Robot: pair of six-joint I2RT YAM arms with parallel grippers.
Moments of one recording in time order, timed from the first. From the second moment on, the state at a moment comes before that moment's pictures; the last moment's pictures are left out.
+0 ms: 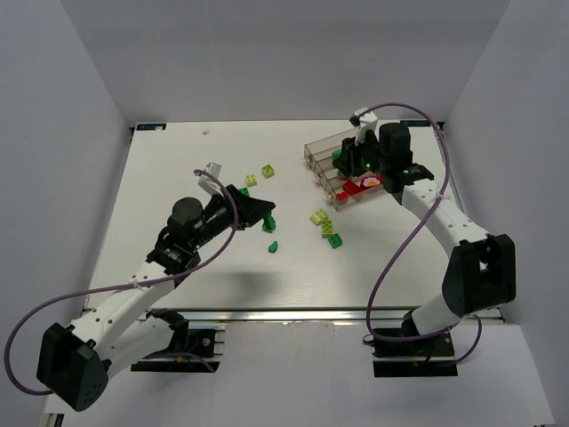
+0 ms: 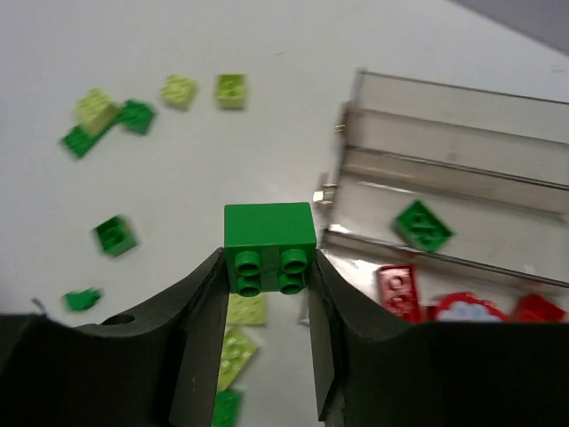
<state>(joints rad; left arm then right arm) -0.54 0.96 0.63 0.28 0.29 -0.87 0.31 1.51 1.21 -0.14 -0.44 -0.06</state>
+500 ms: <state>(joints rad) -0.54 0.86 0.56 0.21 0.22 -0.88 0.16 1.94 1.44 -0.05 -0.19 -0.06</state>
